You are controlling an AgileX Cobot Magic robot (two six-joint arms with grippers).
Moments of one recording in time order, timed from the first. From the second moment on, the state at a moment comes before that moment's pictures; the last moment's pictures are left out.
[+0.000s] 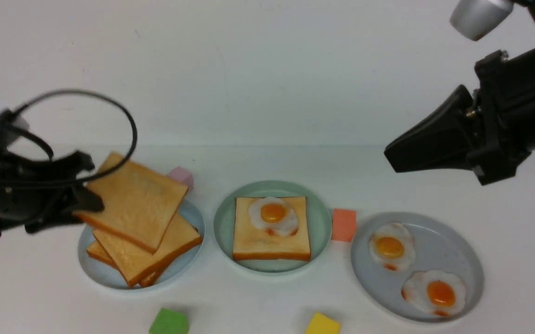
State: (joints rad) right arm 0.28 1.29 -1.34 0.76 1.14 -0.87; left arm 0.10 1.44 -0.93 -0.75 0.61 0.14
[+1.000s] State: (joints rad) right arm 0.28 1.28 -1.34 0.79 1.17 -0.67; left arm -0.42 1.80 -0.95 -1.71 0.13 0.30
